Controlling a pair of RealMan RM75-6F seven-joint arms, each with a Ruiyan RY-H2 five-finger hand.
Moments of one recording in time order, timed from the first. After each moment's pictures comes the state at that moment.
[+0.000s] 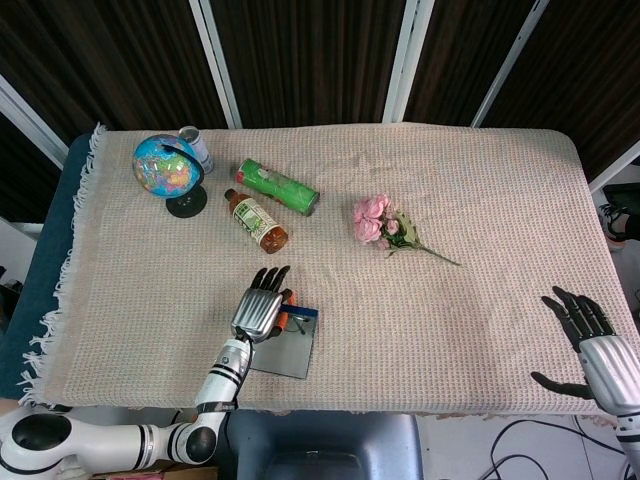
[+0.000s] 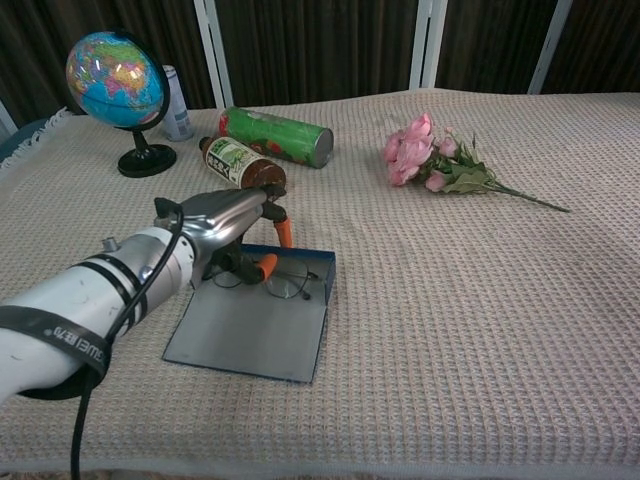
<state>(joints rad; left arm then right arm) -0.81 -1.84 -0.22 -1.47 0.87 1.10 0.64 0.07 -0.98 -0.03 -1.59 -1.66 1.51 0.23</state>
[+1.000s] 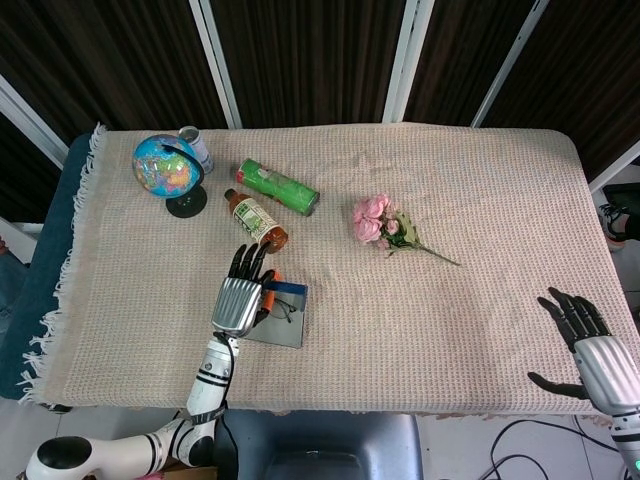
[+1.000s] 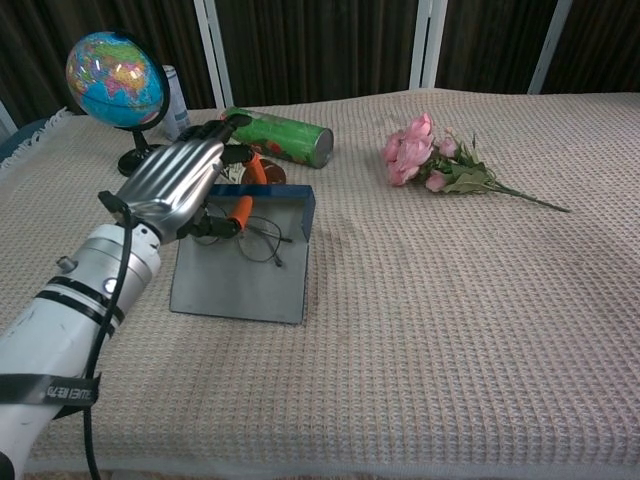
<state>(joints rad) -0.70 -2.01 -0.17 -1.07 1.31 1.38 0.30 0.07 -0.99 -0.03 -1.59 -1.66 1.51 0.20</state>
